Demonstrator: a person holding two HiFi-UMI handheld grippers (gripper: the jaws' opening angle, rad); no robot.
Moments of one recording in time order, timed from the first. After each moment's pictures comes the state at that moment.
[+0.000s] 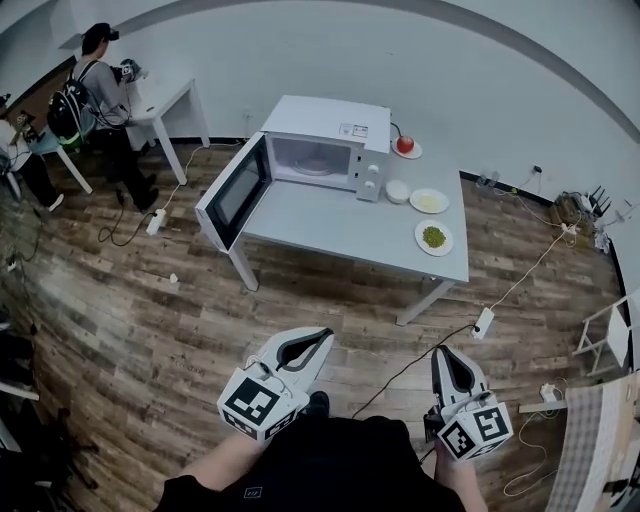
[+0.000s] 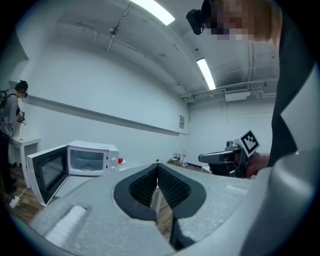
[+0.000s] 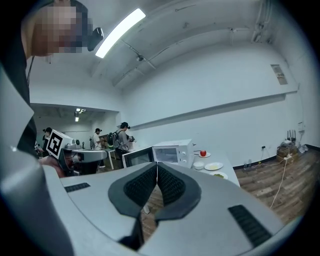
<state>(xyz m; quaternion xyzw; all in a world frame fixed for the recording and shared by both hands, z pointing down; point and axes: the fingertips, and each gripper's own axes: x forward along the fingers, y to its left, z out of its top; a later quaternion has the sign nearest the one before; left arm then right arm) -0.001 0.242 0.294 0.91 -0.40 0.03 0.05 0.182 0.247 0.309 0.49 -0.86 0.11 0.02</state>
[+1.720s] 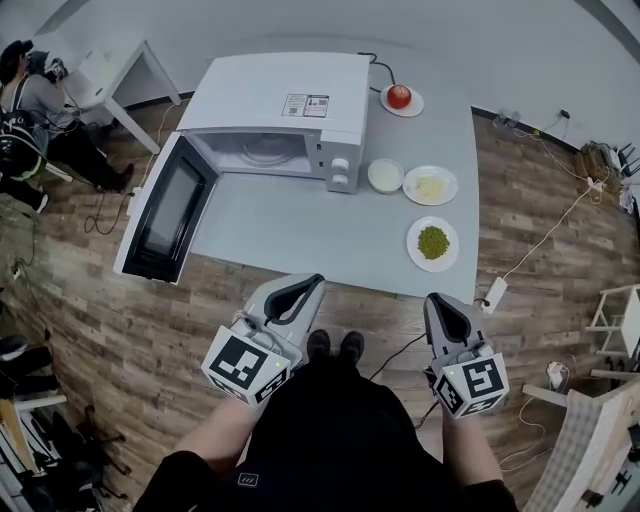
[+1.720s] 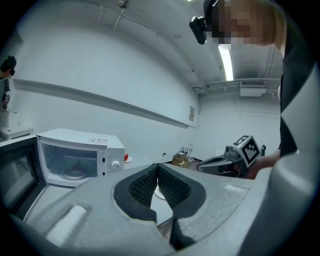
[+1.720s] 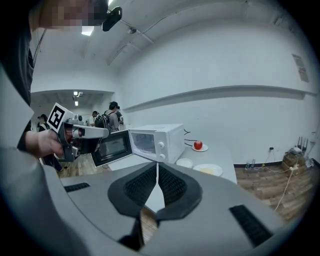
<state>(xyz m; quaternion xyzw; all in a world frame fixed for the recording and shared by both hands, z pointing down) 0.064 -0.077 0.343 0.90 -0.41 0.07 0.10 0.235 -0.068 0.394 0.47 -0.87 0.13 0.13</state>
